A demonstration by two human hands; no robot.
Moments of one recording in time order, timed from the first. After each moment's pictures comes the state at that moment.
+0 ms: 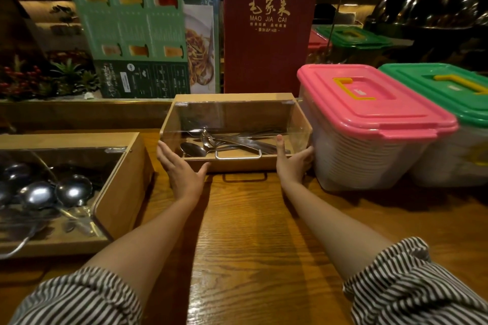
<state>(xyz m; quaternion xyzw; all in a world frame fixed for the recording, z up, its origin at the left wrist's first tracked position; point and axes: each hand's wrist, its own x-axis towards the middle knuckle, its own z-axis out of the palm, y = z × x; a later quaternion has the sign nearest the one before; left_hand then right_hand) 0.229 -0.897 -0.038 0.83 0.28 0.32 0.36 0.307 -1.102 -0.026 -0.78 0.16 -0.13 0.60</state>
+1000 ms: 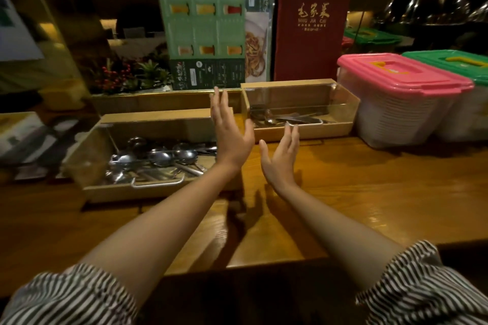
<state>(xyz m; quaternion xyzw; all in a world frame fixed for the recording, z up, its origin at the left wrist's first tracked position) 0.060 -0.797 0.057 0.81 -0.03 0.41 0.42 0.078 -0.906 -0.005 -0.85 -0.06 -0.22 0.48</state>
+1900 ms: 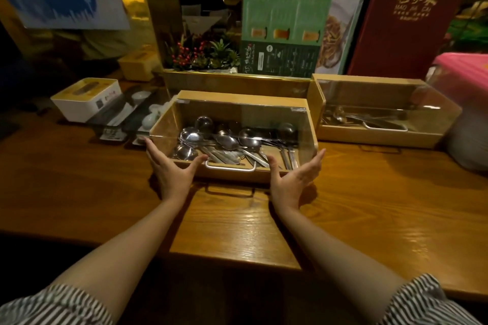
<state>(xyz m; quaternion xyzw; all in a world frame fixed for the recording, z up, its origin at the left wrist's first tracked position) -0.052 -0.561 -0.043 0.77 0.26 0.39 0.44 0.022 -0.772 -0.054 -0.78 -0.04 -0.21 0.58</state>
